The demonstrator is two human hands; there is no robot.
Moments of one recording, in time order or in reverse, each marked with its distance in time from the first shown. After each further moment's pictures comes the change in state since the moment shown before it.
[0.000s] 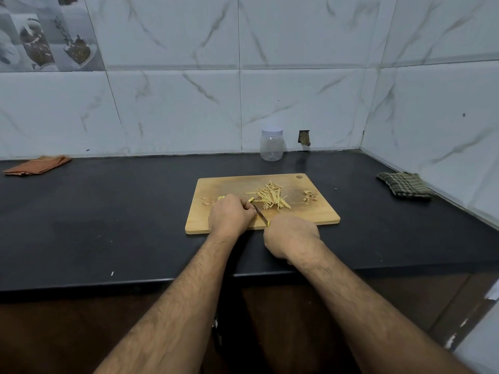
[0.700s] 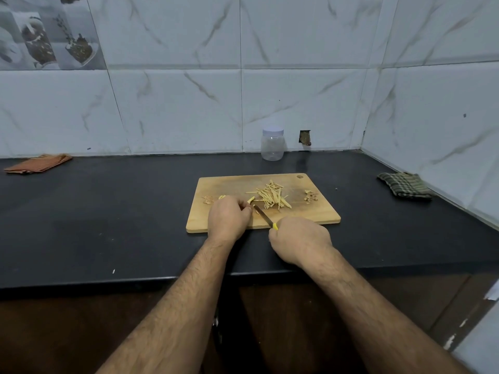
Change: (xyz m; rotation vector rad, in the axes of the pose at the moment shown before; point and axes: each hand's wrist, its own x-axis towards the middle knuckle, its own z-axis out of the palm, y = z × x) left_hand -0.003 -0.010 0.003 -0.032 0.073 0.071; right_hand -0.001 0.016 0.009 0.086 0.070 0.018
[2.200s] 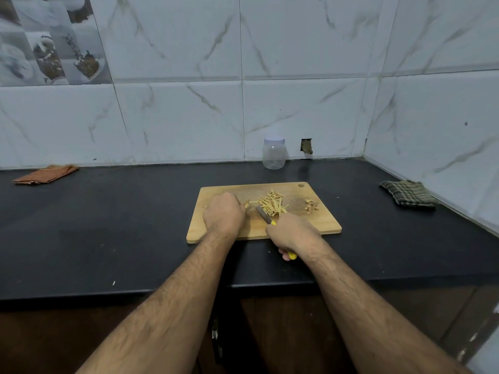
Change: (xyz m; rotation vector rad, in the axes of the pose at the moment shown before) left_hand 0.027 0.013 -0.009 0.260 0.068 -0.077; right_hand 0.037 0.001 -0.005 0.293 -0.095 0.020
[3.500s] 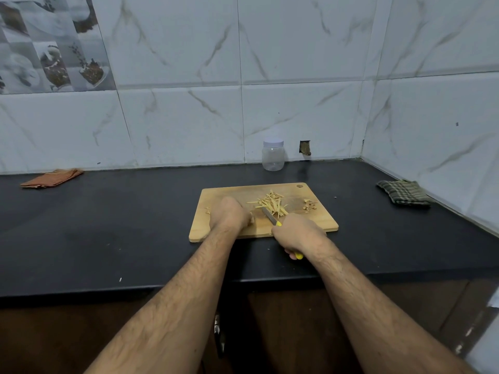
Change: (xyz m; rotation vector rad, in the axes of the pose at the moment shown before) left_hand -0.009 0.007 -0.006 -0.258 -0.216 -0.194; right_hand -0.011 0.009 -0.006 -0.035 0.005 0.000
